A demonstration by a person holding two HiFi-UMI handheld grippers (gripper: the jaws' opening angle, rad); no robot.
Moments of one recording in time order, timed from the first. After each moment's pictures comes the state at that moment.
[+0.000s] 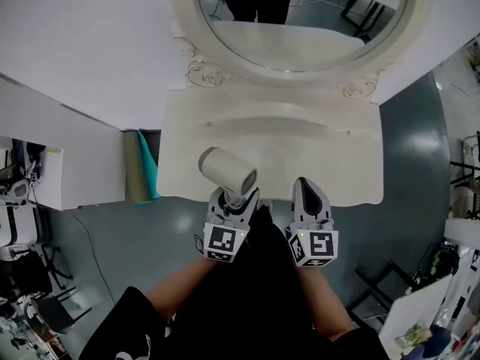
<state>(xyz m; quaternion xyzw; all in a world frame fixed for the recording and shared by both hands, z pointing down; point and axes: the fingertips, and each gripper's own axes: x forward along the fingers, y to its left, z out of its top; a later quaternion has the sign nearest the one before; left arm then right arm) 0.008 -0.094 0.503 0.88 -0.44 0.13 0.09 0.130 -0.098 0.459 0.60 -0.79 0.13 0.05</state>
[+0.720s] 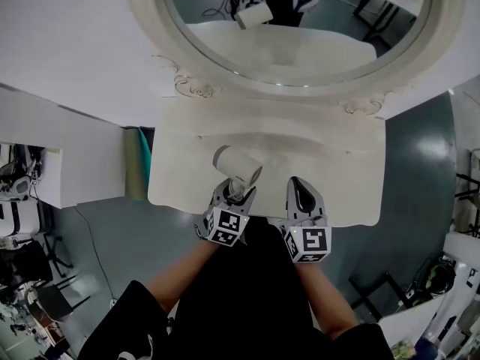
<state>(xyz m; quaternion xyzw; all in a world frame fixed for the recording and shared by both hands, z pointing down) 0.048 -0.165 0.627 0.85 -0.41 0.29 0.13 0.161 -0.180 0.503 0.55 -0.82 0.15 0.08</state>
